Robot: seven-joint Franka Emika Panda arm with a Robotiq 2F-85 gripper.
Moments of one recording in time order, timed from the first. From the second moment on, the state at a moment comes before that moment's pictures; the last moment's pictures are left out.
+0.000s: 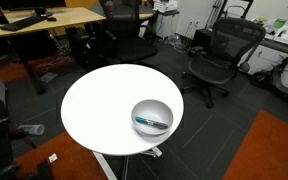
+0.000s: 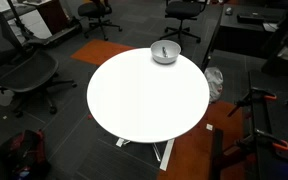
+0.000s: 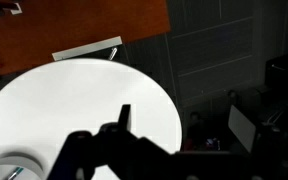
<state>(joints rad) 0.13 -0.58 0.22 -2.56 0.30 2.14 0.40</state>
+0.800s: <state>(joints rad) 0.10 -0.58 0.20 -2.56 0.29 2.14 0.40</state>
